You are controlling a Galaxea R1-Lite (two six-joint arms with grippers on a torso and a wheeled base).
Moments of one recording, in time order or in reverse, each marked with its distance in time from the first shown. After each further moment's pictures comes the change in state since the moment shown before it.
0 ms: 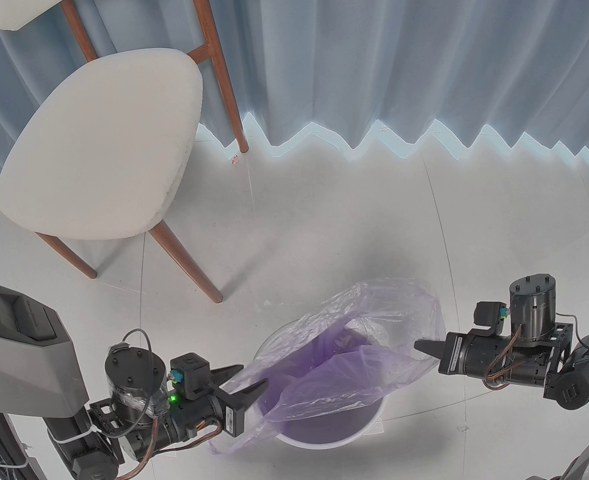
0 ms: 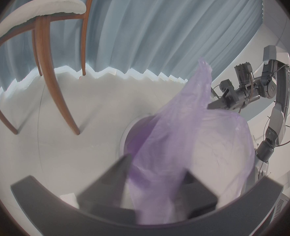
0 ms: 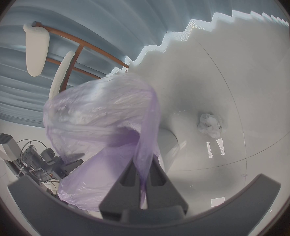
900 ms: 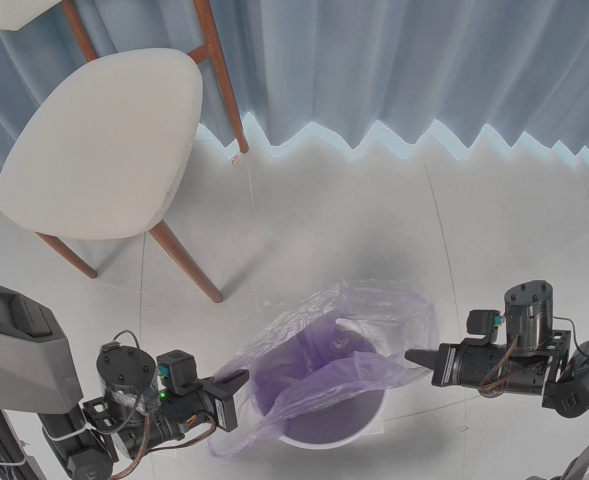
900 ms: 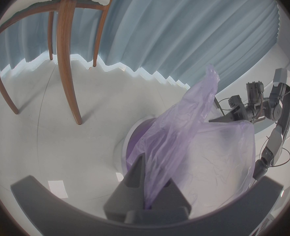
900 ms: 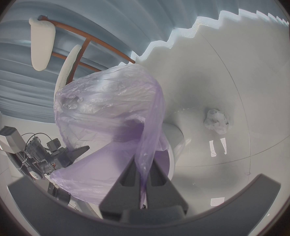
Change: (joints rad) left arm 0.030 -0.007 0.038 -0.021 -0.010 -0.147; right arm 0.062 -0.011 0.013 -0.001 -0.001 0.006
